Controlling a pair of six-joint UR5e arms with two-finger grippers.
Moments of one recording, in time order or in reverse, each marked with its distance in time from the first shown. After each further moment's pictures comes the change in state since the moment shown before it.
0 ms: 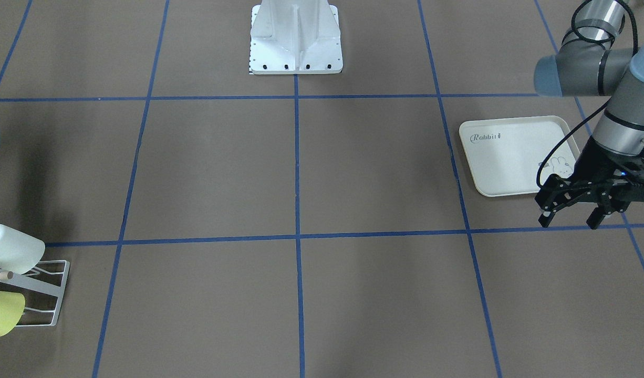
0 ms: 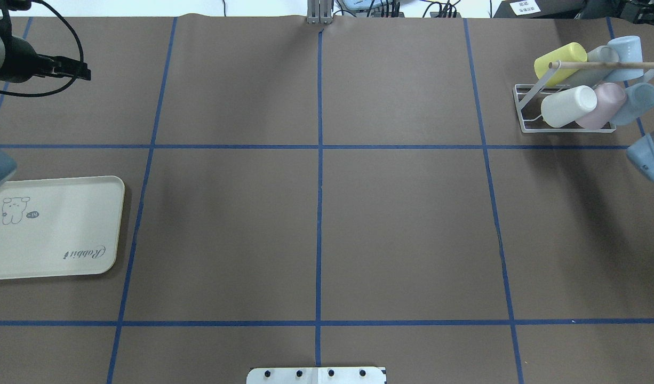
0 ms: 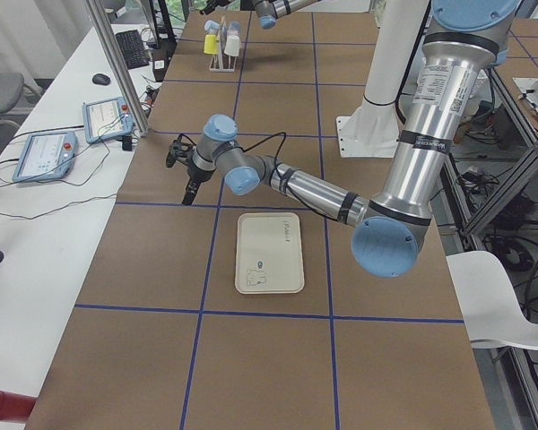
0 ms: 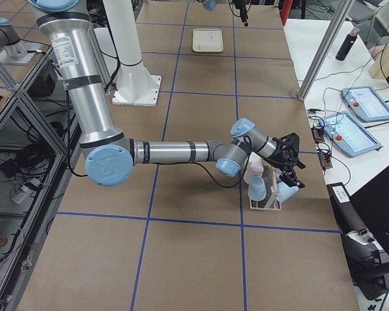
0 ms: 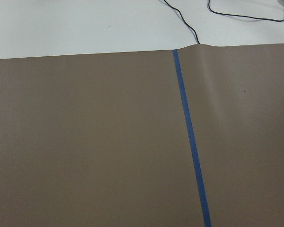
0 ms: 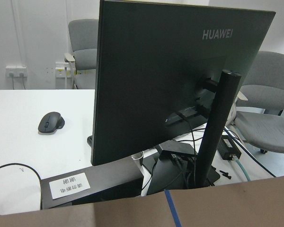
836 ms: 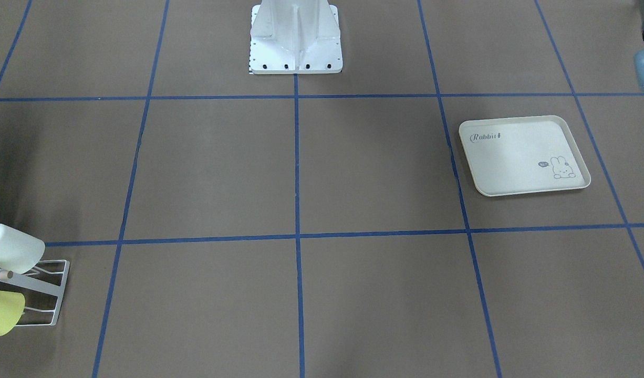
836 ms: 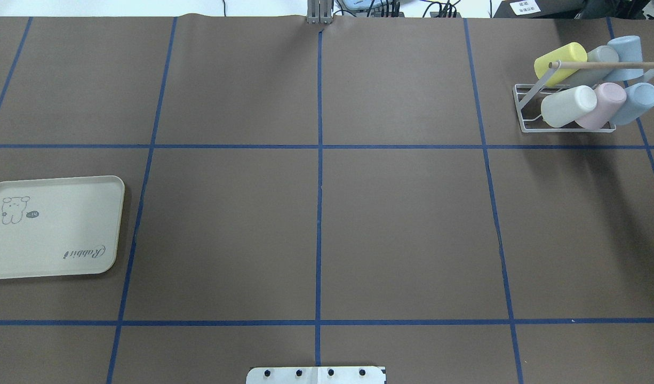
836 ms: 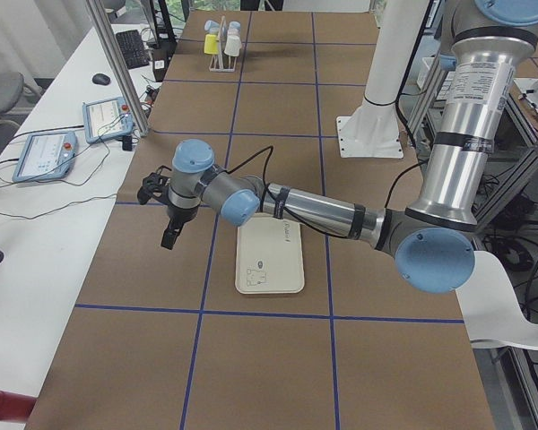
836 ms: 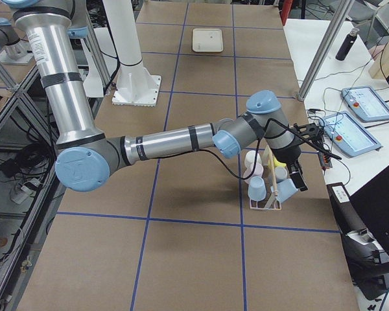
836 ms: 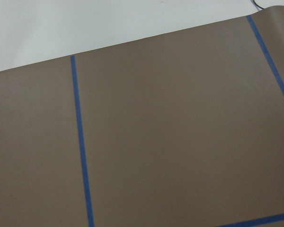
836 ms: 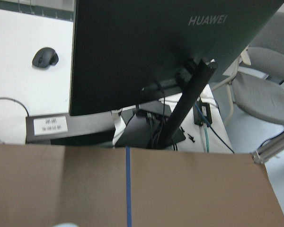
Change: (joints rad) left arm -0.358 0.062 0.059 0.259 -0.302 0.521; right arm 0.298 -0.053 0.327 -0.641 0.516 -0.517
